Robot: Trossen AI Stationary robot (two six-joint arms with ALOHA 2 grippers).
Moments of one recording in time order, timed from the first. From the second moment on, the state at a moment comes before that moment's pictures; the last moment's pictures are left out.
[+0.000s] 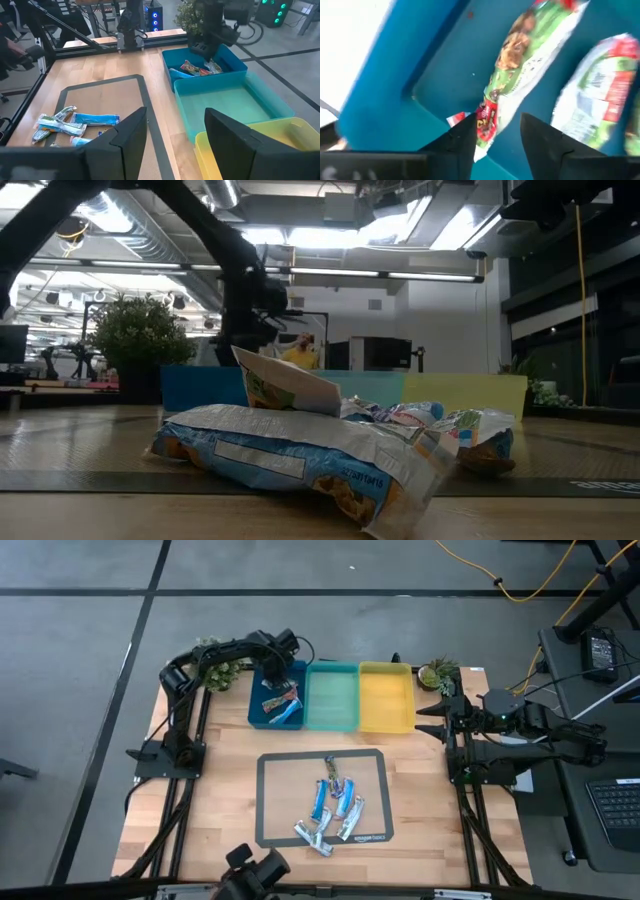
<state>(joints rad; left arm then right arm) 0.77 1.97 1.48 -0.95 -0.13 0.12 -0.09 0.47 0.76 -0.63 0.08 0.07</state>
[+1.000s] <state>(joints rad) 0.21 1.67 1.48 -0.91 0.26 0.28 -0.09 0.47 0.76 -0.63 0.08 0.07</state>
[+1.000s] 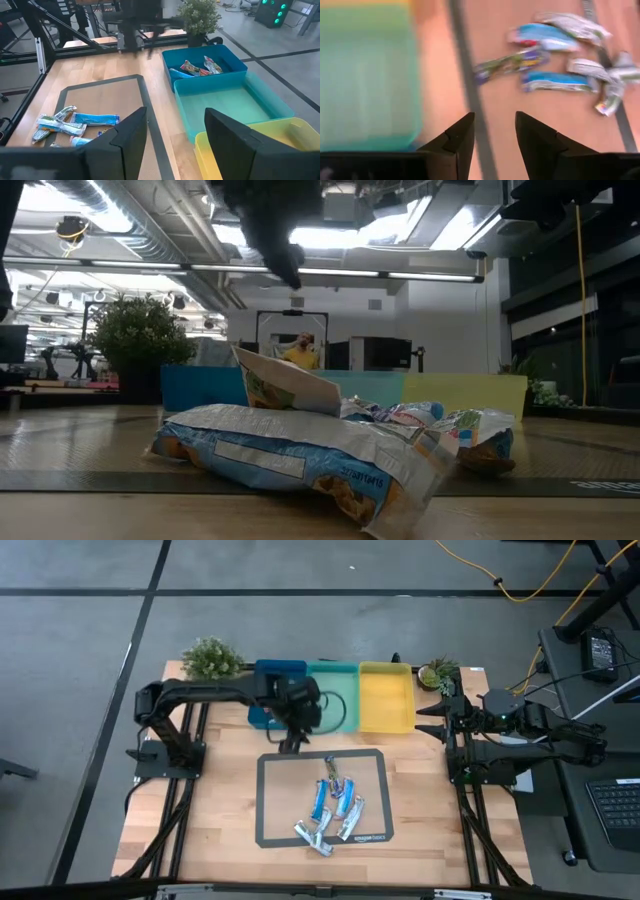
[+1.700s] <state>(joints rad) 0.01 1.67 1.48 -0.81 0.02 0.20 -0.09 0.52 0.76 -0.59 -0.01 0.02</state>
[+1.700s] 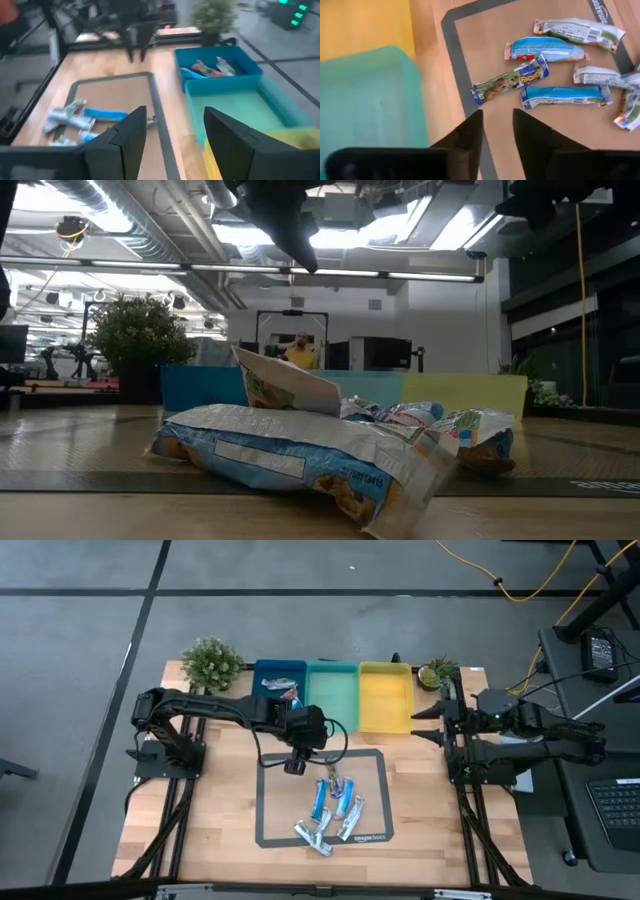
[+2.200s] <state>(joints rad) -0.02 1.64 1.48 -0.83 0.01 0.02 -0.05 0.89 0.76 -0.41 -0.30 -0.22</state>
